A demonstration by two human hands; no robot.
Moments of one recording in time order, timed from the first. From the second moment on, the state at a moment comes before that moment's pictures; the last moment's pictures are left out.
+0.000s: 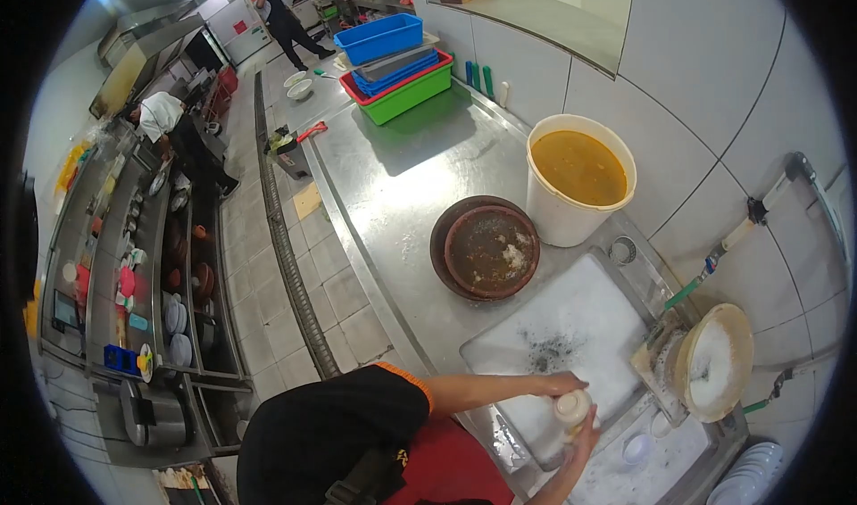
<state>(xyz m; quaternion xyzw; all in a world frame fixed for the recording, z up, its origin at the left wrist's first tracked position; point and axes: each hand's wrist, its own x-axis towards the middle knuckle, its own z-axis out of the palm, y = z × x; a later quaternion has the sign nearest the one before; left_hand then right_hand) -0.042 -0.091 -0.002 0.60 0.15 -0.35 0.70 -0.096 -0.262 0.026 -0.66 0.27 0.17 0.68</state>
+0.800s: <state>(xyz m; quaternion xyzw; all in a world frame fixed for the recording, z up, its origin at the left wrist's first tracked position) -0.049 -0.051 -0.204 0.90 0.08 -0.36 0.21 0.051 -0.389 0.202 -0.94 0.11 -0.19 0.27</state>
